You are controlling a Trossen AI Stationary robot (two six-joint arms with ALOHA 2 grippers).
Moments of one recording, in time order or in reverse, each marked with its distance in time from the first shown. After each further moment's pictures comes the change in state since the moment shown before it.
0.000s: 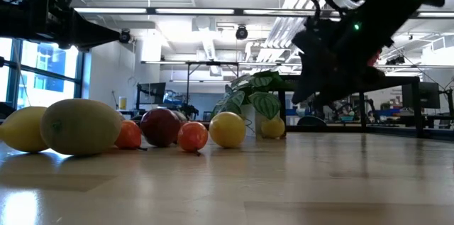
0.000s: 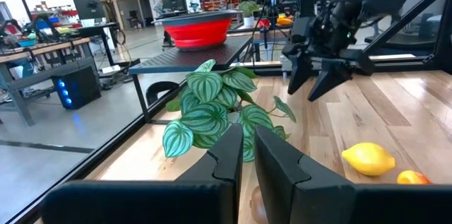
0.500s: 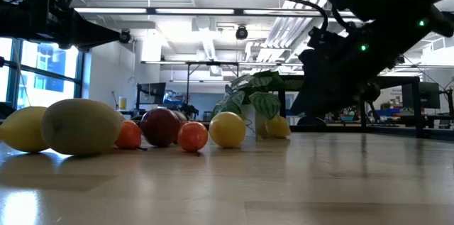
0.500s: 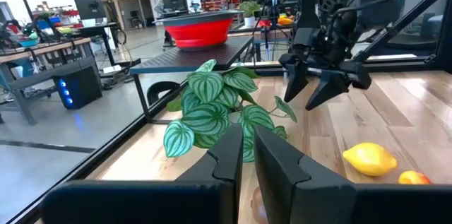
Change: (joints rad) left arm 0.000 0.000 0.000 0.000 -0.003 0.000; right arm 0.000 0.039 -0.136 0.307 0.074 -0.177
